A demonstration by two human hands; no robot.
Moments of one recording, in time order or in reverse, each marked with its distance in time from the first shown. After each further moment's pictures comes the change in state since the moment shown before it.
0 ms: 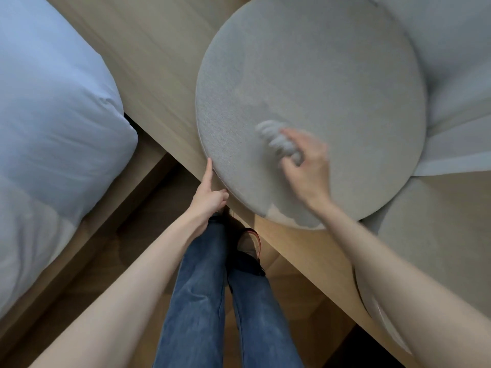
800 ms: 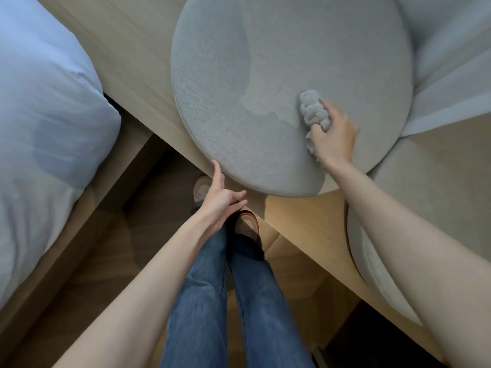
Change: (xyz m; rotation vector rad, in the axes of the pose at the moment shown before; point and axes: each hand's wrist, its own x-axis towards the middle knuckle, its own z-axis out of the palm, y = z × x) left_hand -0.038 -0.045 0.060 -0.232 -0.098 -0.076; right_hand -0.010 0.065 -0.044 -0.118 0.084 0.301
